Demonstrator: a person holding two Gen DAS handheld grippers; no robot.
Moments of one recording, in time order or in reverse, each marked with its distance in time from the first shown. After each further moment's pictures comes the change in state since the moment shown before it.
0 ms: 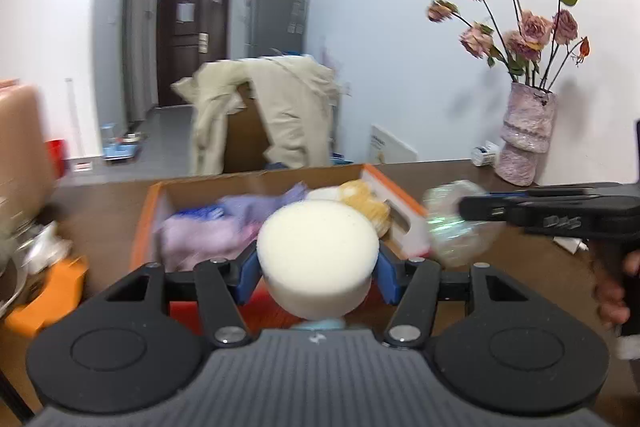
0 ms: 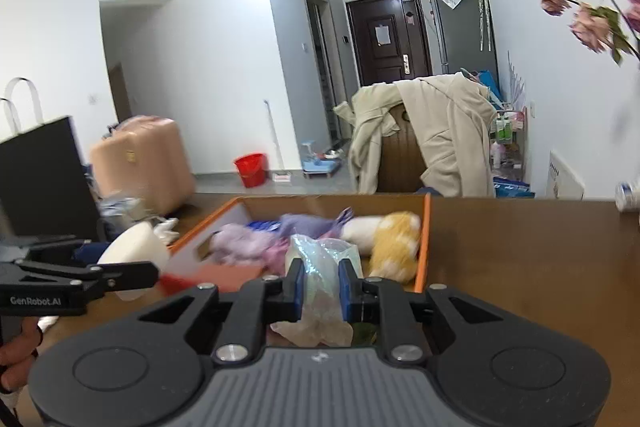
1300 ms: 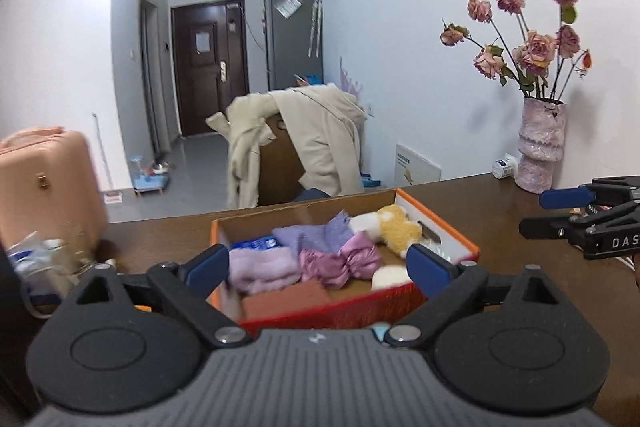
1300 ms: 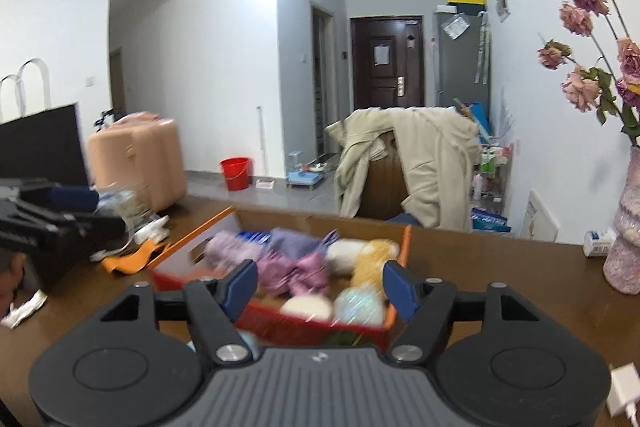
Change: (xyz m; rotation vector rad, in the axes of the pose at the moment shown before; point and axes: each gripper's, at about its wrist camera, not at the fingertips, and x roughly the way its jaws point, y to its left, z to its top) left arm -0.093 0.017 0.000 0.062 -0.074 0.125; right arm -0.055 0.029 0.002 -0.109 -0.032 -0.045
